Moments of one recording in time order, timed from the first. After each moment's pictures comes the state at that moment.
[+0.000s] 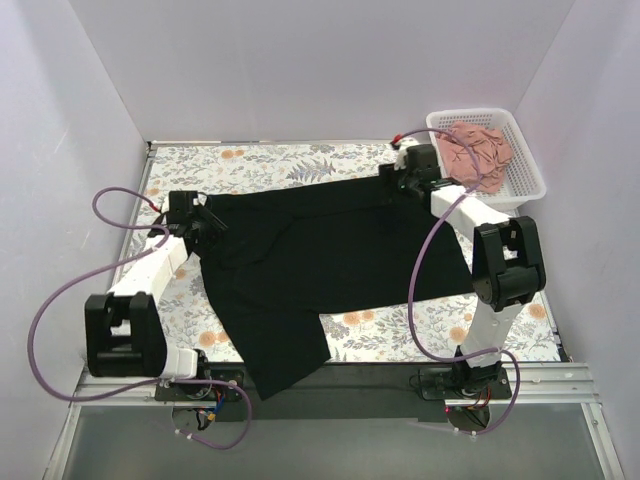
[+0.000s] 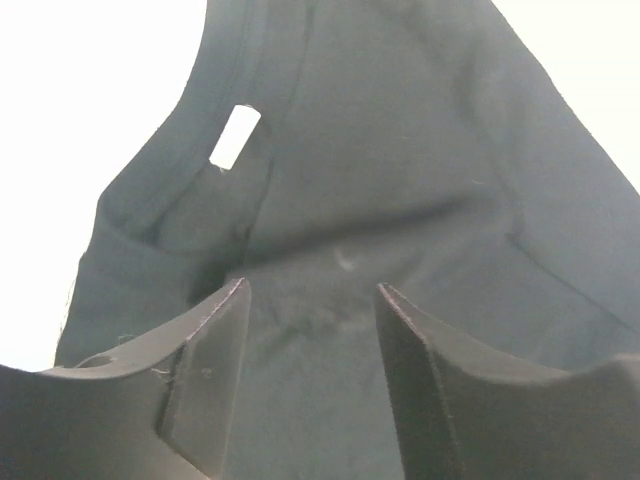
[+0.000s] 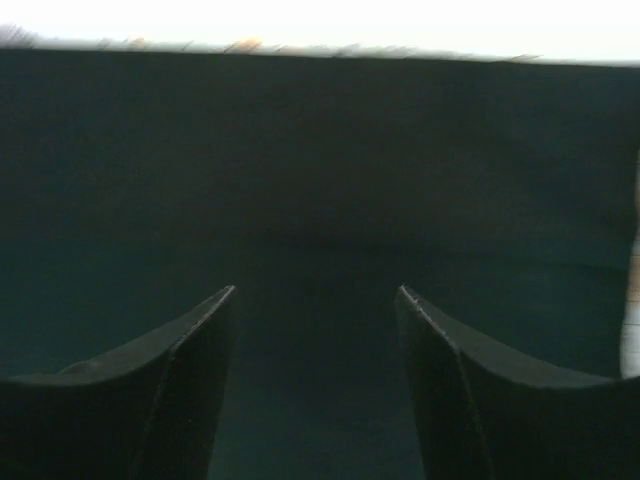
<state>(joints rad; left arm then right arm) -0.01 1.35 0.88 -0.39 -0.05 -0.83 0.26 1.84 1.32 -0.16 -0.12 0.08</state>
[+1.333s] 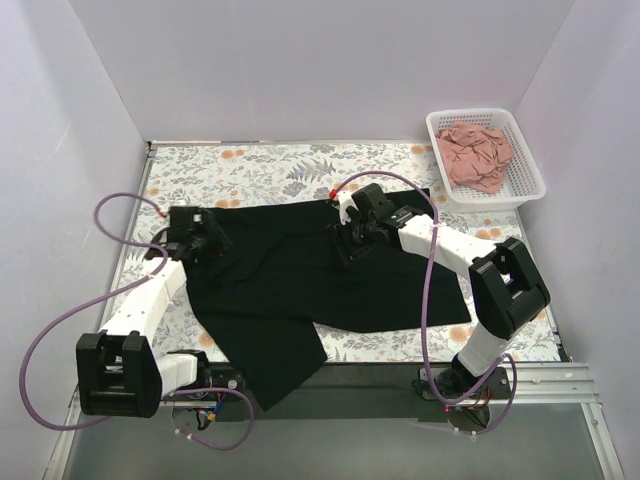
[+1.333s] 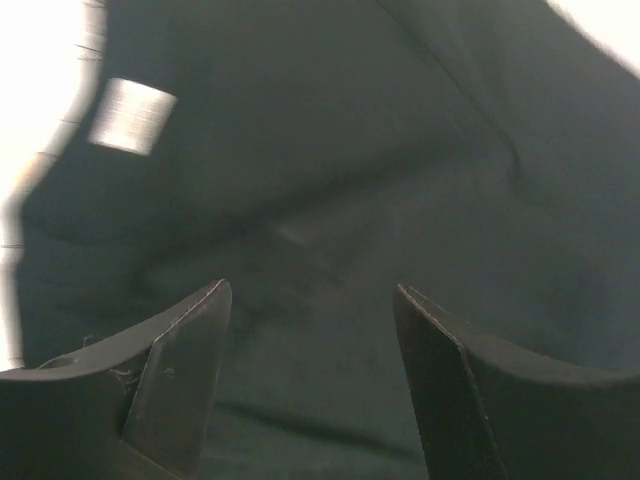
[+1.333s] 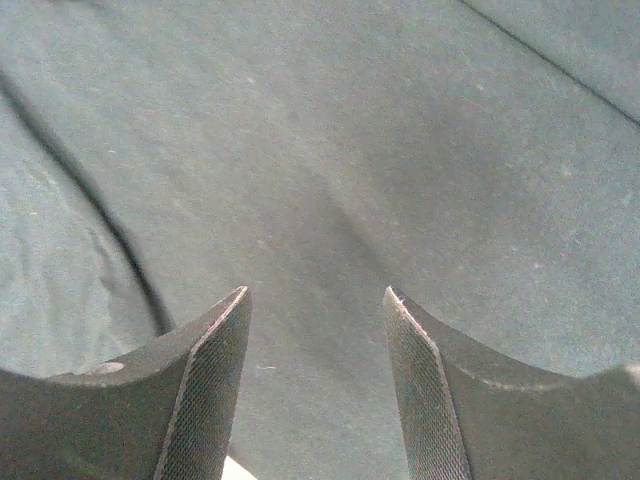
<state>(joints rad) -0.02 1.19 0.77 -0.46 -0.04 -0.64 0.65 1.68 1.15 -0.40 -0.35 0.08</state>
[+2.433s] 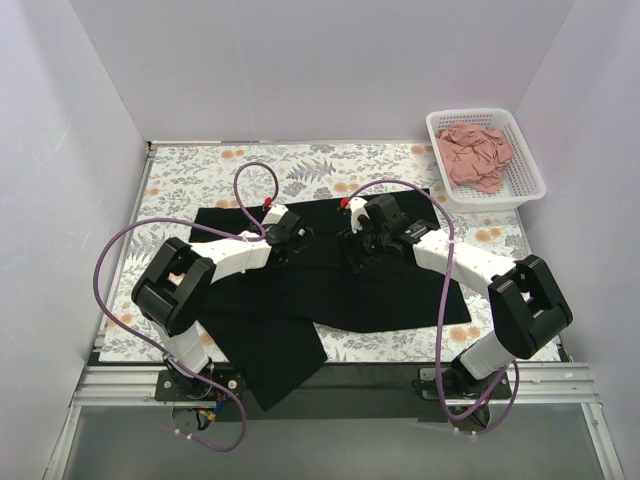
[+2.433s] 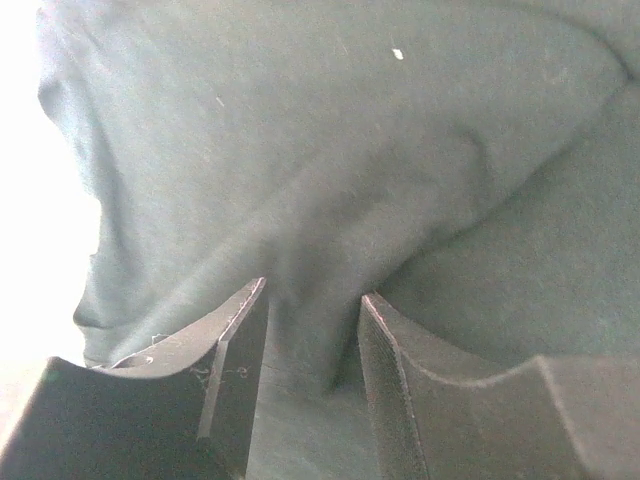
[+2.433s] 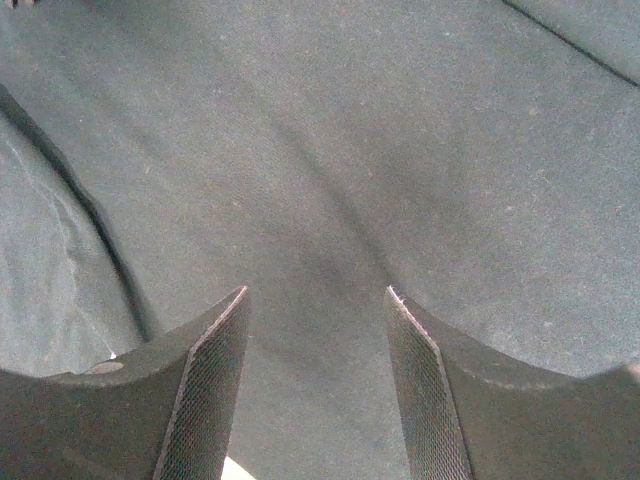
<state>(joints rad) -0.64 1.75 0.99 -0.45 -0.74 -0.39 0.65 1.54 0.98 -0.32 -0.30 0.07</state>
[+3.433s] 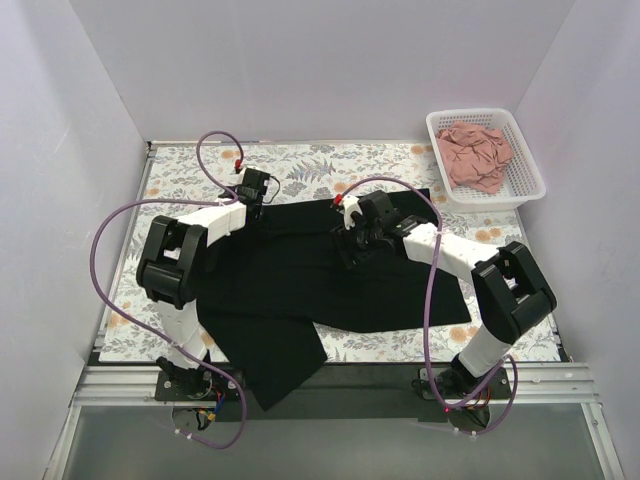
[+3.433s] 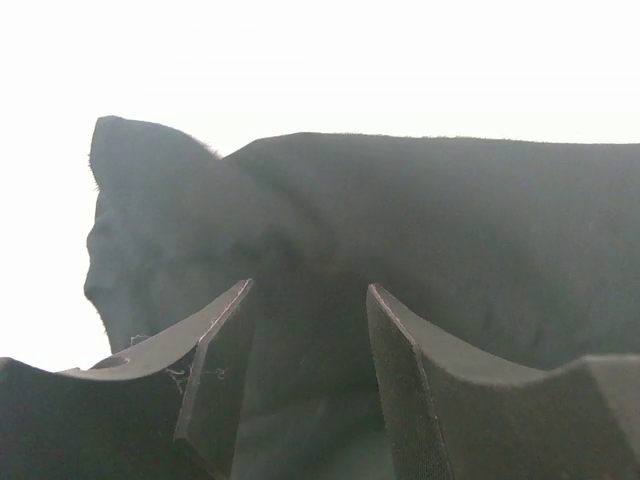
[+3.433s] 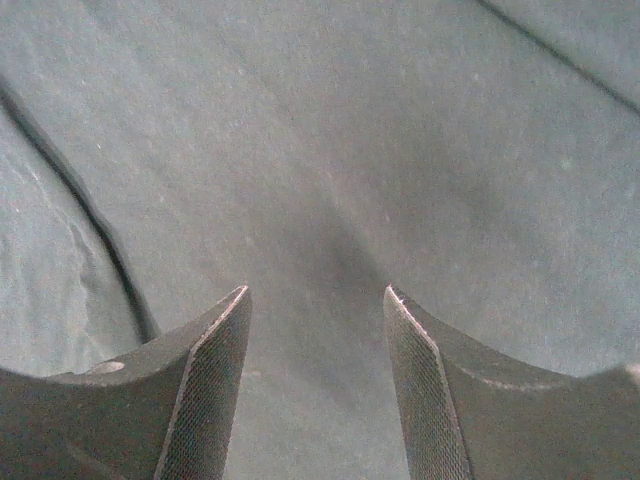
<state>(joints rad) -0.33 1.89 1.23 -0.29 -0.57 -0.19 0.64 1.63 1.03 -0.27 -0.37 0.08</state>
